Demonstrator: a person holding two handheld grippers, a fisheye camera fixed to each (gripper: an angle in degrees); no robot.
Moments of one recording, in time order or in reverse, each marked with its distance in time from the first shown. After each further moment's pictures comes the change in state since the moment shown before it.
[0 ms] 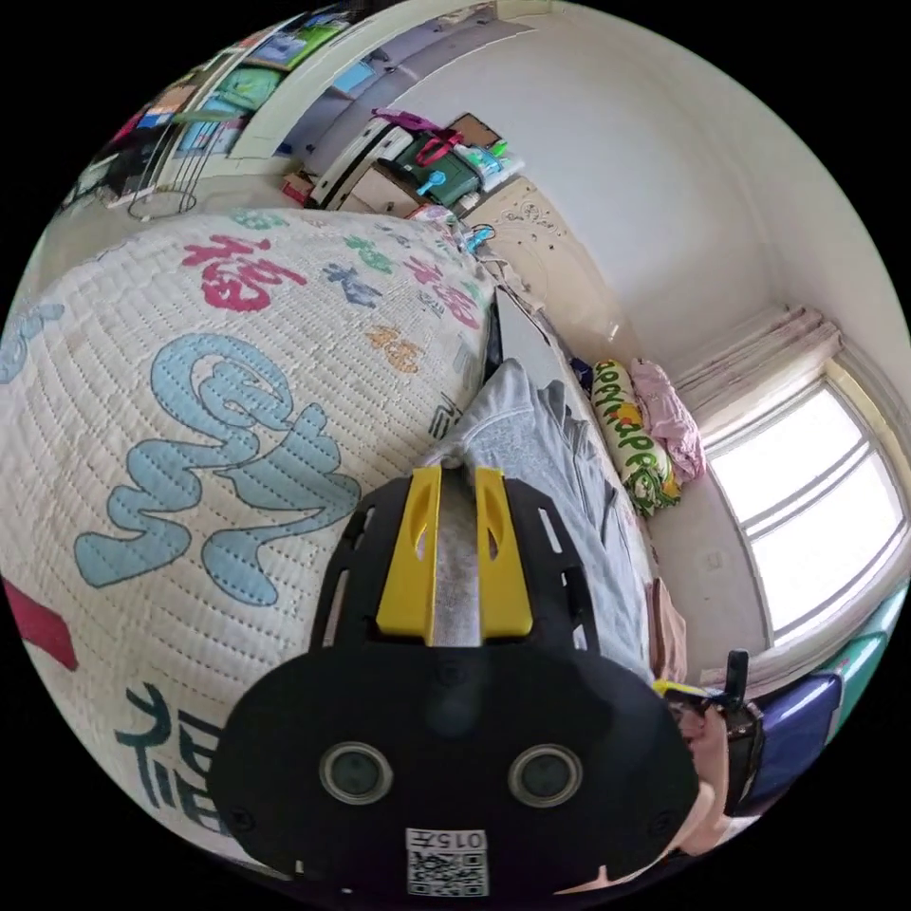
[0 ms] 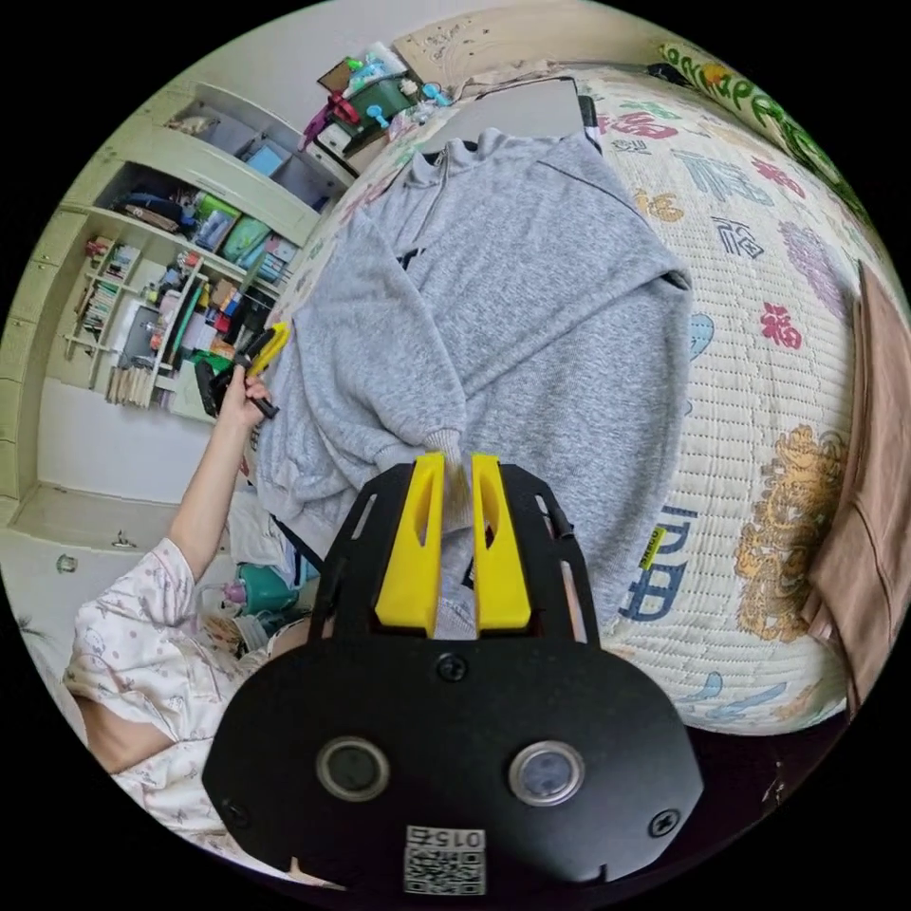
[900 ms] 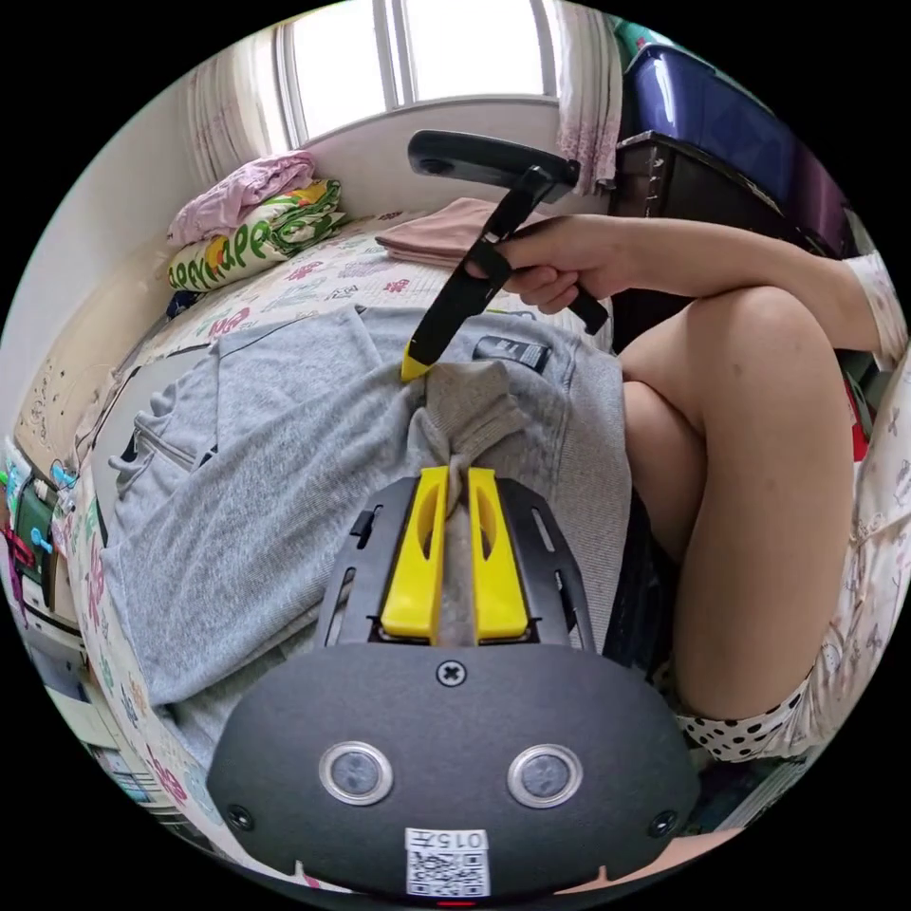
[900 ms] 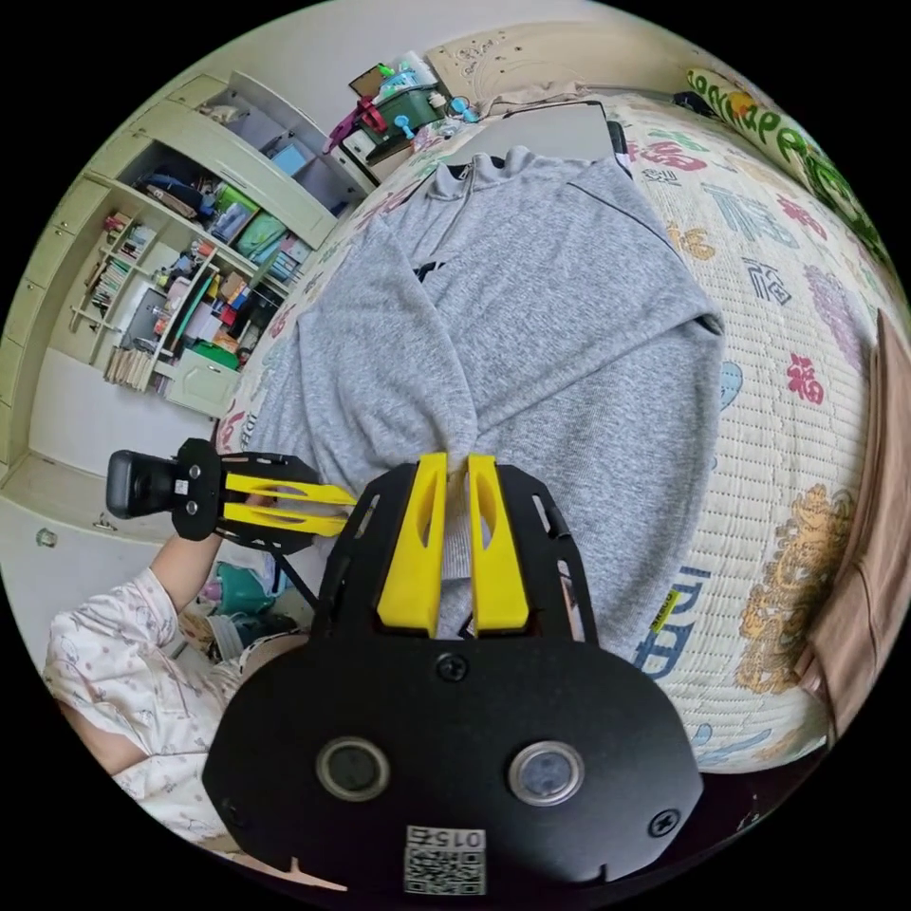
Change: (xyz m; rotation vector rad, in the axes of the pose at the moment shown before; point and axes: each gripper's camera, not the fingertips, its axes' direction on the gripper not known) left arm 0.118 0.364 0.049 -0.564 0.205 1.442; right arm 0.079 0.099 0.140 0.039 0.051 -0.083
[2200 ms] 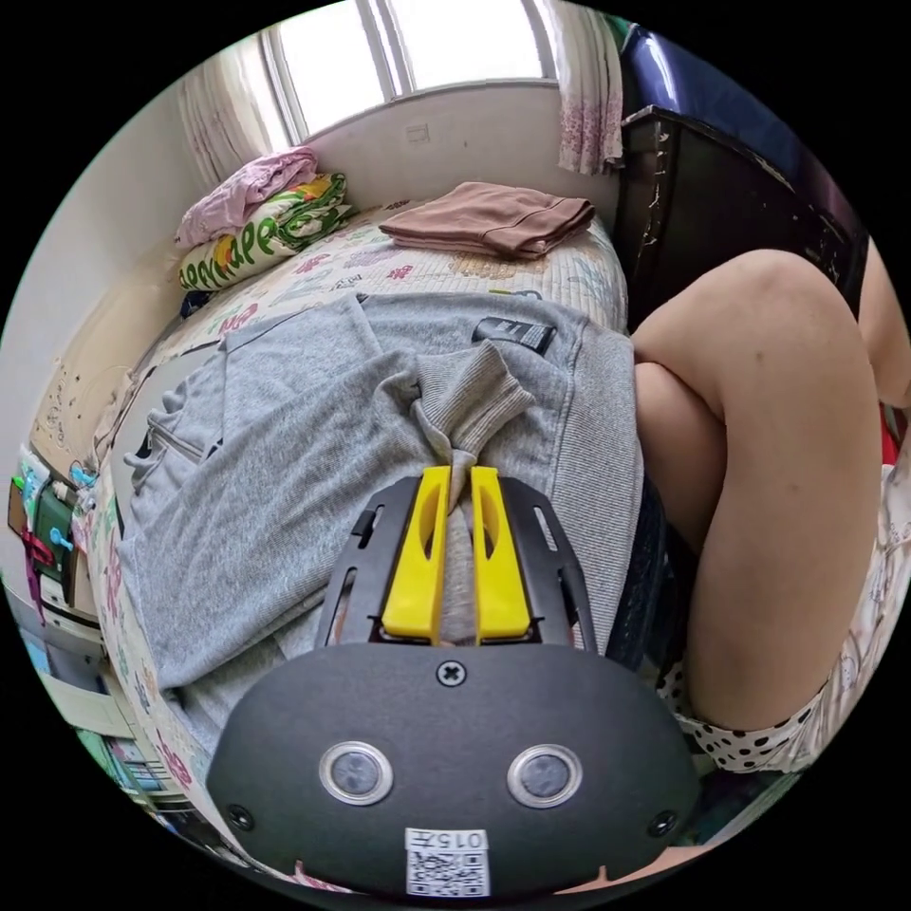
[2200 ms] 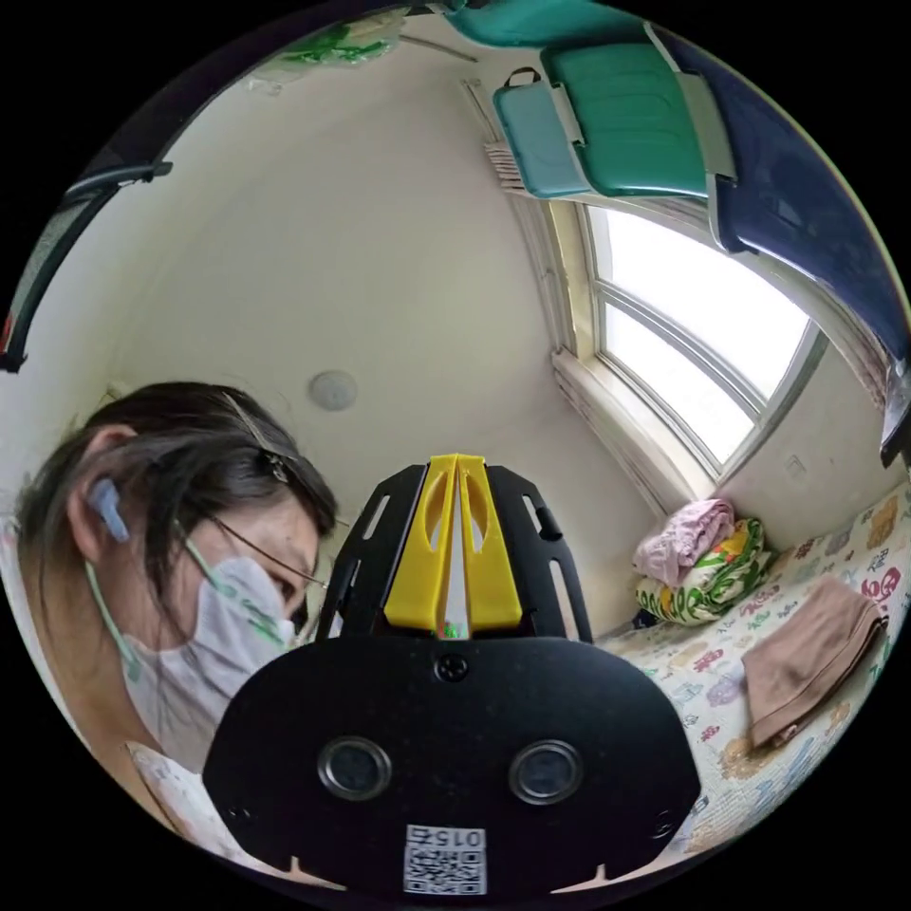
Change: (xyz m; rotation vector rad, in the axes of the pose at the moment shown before) left arm 0.066 0.007 0.075 -0.050 -0.099 0.016; right arm -0.386 0.652 -0.266 1.874 -0.033 -0.178
